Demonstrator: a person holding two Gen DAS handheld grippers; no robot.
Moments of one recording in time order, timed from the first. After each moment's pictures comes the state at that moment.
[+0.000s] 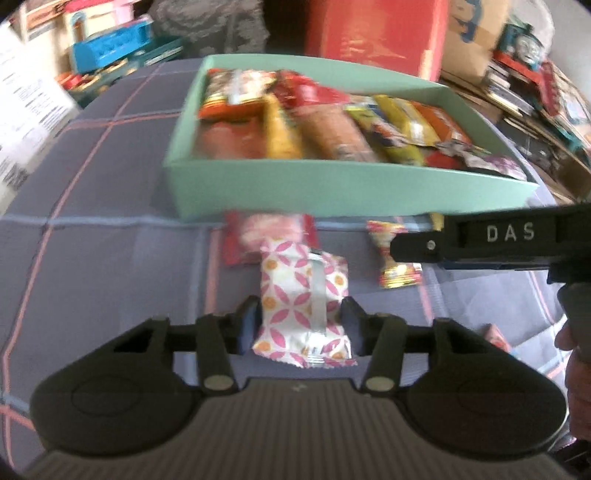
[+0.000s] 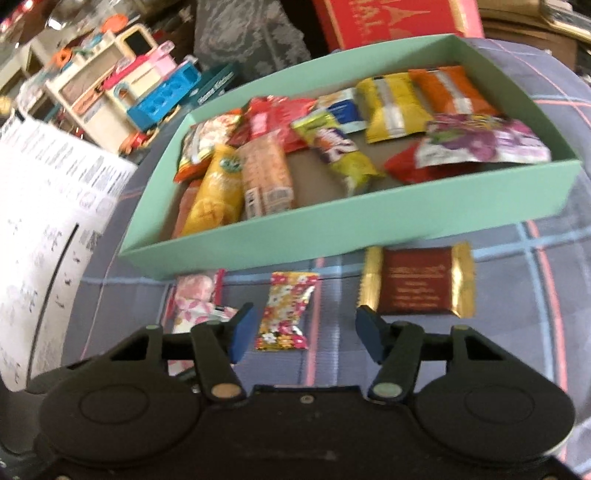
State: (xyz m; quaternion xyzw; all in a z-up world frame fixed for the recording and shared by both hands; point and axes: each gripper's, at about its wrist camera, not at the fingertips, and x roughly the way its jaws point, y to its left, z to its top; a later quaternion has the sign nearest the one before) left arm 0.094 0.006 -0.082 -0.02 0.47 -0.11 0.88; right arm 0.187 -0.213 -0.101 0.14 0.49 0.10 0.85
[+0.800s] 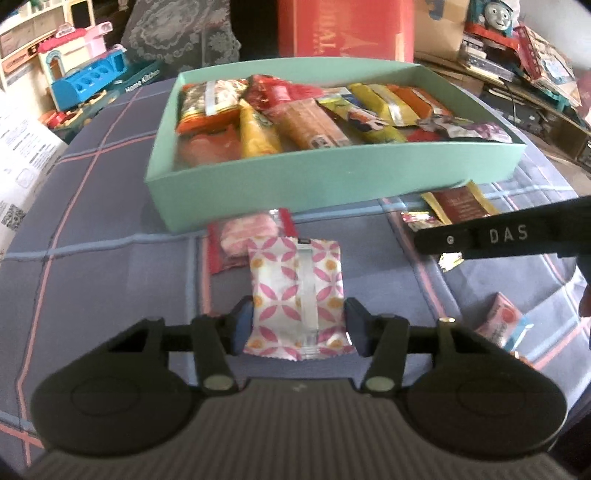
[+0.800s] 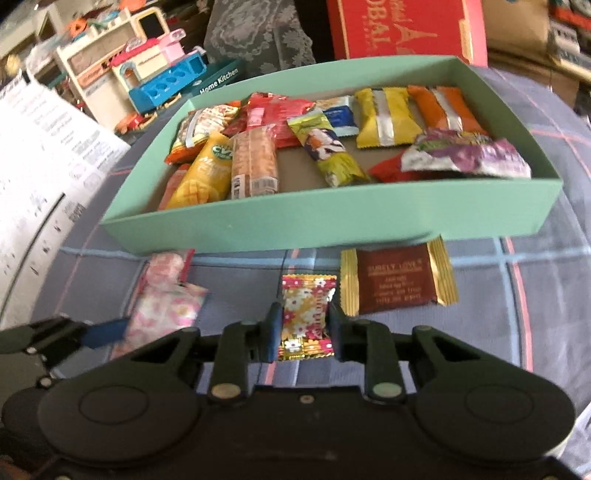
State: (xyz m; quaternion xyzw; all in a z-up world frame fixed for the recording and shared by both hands) left arm 0.084 -0.015 -0.085 0.06 0.45 -0.13 0.88; right arm 0.163 -0.221 -0.100 0.09 0.47 0.10 0.87
